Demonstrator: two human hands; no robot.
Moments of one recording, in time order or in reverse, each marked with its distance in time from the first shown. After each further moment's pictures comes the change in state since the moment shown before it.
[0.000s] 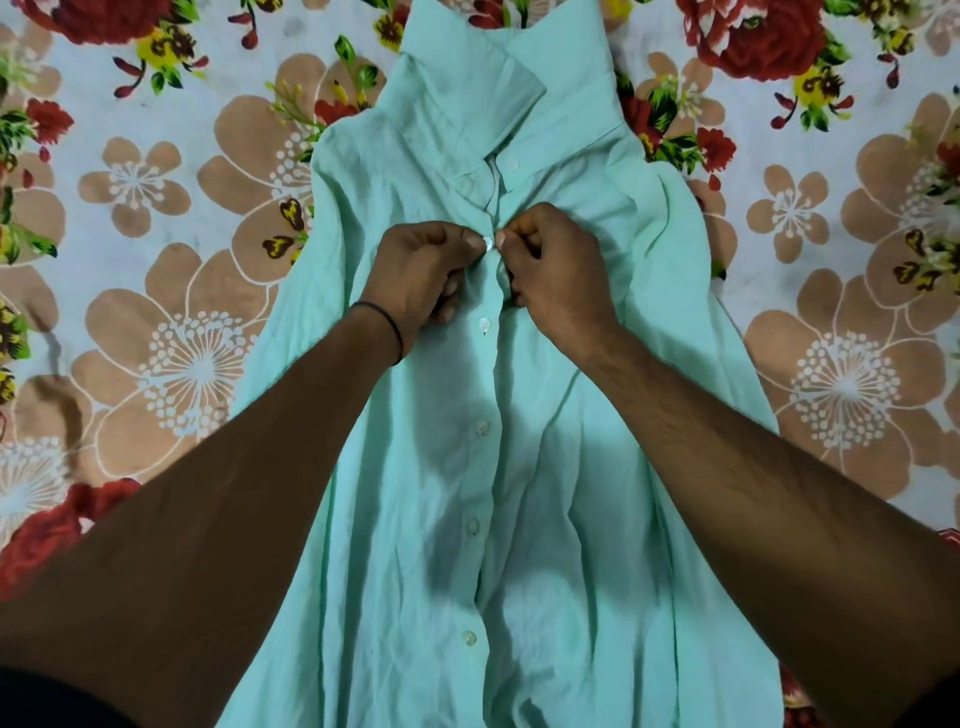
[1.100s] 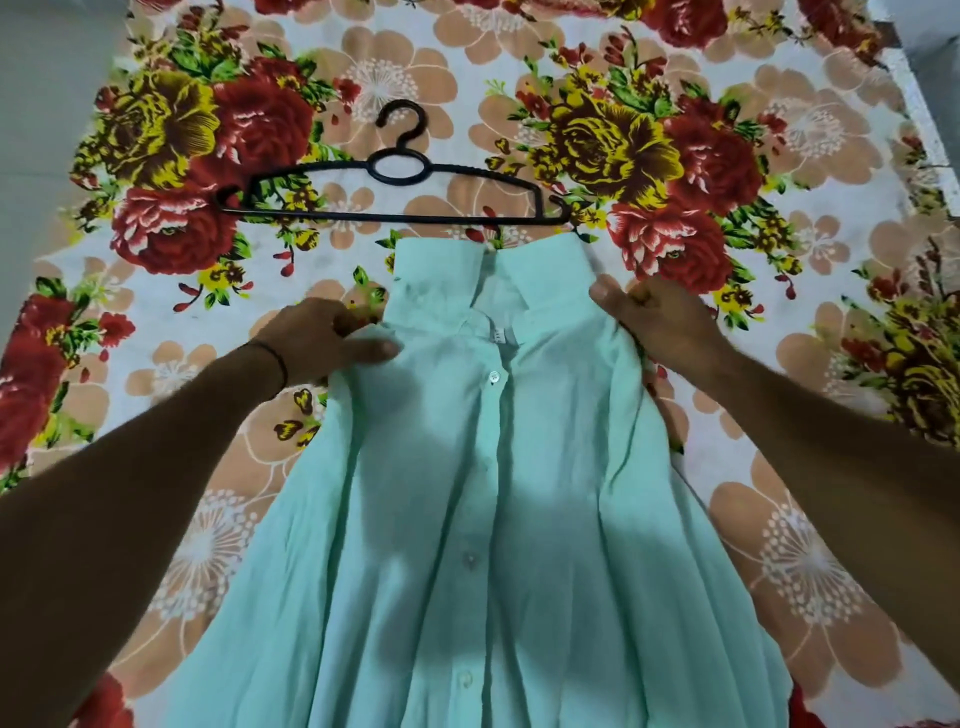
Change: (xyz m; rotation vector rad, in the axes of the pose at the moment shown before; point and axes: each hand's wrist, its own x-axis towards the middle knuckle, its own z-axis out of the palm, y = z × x) left_hand 0.060 0.101 -0.090 0.991 0.046 0.091; right_hand 0.109 -0.003 -0.139 -0.258 -0.008 0.008
